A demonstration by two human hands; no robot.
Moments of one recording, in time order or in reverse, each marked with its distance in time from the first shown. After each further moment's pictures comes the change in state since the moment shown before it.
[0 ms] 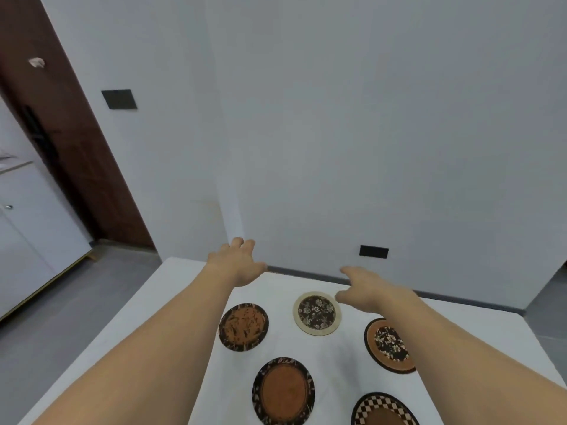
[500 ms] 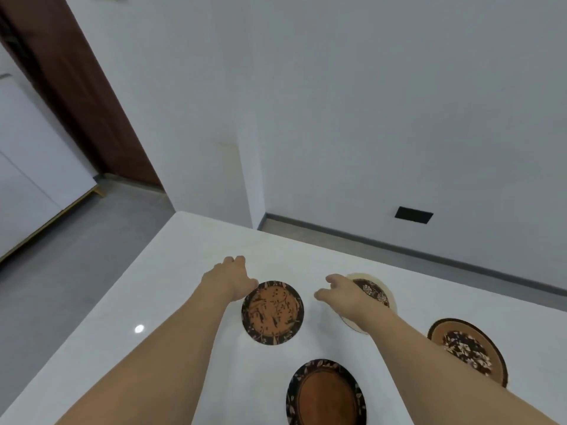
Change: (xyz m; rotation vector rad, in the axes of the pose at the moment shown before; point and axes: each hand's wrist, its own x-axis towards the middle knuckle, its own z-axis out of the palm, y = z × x) left_hand 0.130 -0.127 0.145 -0.193 -0.299 -0.215; right_hand 0.180 -0.078 0.141 0.474 -0.275 0.164
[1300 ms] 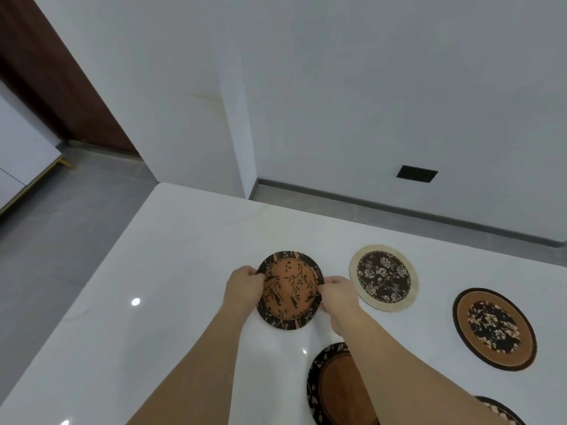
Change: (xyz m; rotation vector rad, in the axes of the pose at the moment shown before) left_hand 0.083 -0.028 0.118 -0.921 -0.013 -0.214; right_hand 0.098 0.029 0.109 0.637 0.279 0.322
